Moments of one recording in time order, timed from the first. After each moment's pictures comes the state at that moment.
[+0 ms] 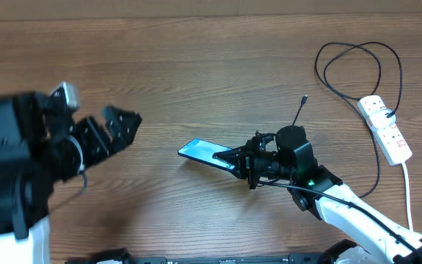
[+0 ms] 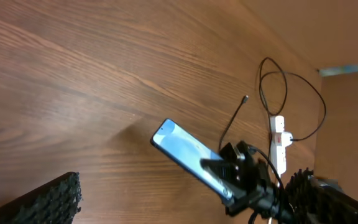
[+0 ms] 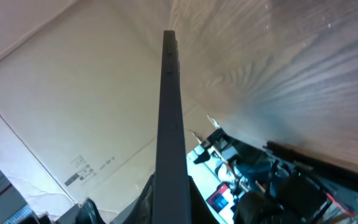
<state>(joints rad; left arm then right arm) 0.12 1.09 1.58 -1.41 0.45 -0.47 0.52 1.30 0.52 0.32 -0.77 1.88</state>
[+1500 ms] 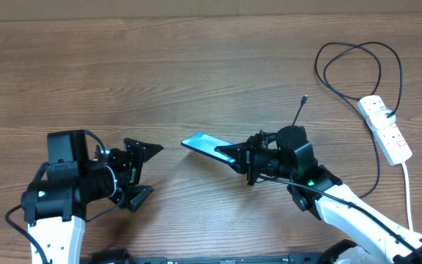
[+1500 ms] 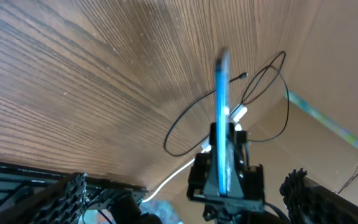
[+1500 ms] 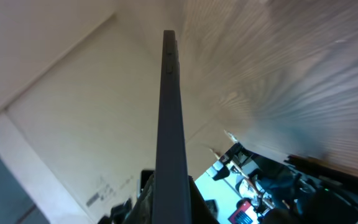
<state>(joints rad) 0.11 0.97 0.91 -1.11 0.73 -1.12 0.53 1.30 0.52 0.38 -0.67 1.97</state>
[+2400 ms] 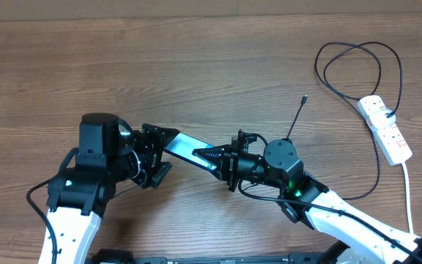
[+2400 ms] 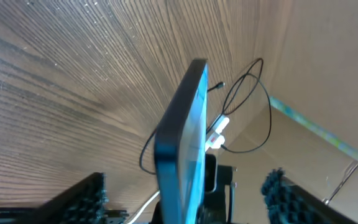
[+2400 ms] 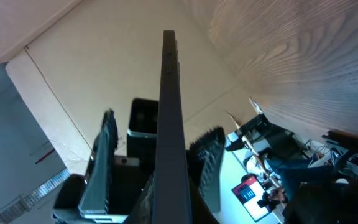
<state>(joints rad) -0.14 1.02 0.90 -0.78 0.56 -1.41 0.71 1.30 0.52 0.61 -0.57 2.09</state>
